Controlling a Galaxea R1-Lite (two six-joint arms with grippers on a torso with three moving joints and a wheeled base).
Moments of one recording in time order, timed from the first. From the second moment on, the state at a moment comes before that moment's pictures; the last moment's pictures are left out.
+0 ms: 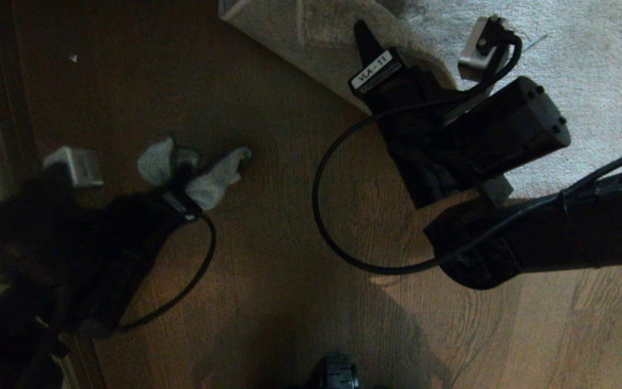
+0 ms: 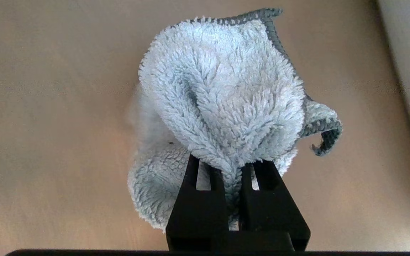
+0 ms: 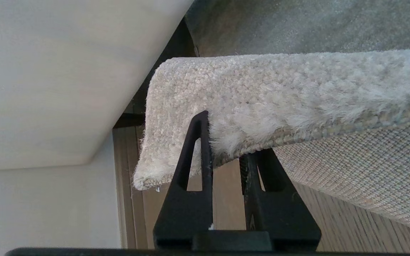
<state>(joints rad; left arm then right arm) -0.52 1.61 -0.38 -1.39 0.44 -0.39 0.76 2.01 -1.30 -1.52 -0.22 0.39</state>
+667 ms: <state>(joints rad) -0.71 1.79 -0.57 -1.42 0.42 -0.40 0.75 2.01 -1.30 -1.52 -0.22 0.39</state>
